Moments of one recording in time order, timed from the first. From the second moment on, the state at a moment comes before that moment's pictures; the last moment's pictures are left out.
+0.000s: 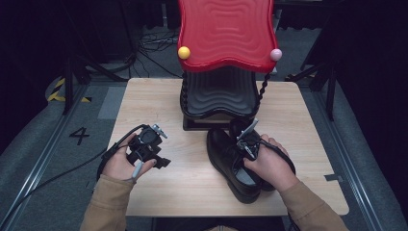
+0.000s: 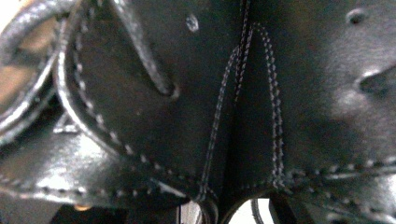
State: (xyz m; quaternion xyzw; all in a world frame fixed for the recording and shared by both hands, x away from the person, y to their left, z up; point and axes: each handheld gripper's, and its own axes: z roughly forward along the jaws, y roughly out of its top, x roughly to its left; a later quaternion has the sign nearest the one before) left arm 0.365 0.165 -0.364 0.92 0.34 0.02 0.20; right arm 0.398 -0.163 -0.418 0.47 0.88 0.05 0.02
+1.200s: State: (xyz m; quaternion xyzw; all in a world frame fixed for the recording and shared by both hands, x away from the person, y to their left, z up) left arm 0.364 0.178 -0.357 0.91 0.35 0.03 0.22; right arm 0.379 -0.169 -0.358 0.46 0.89 0.06 -0.02
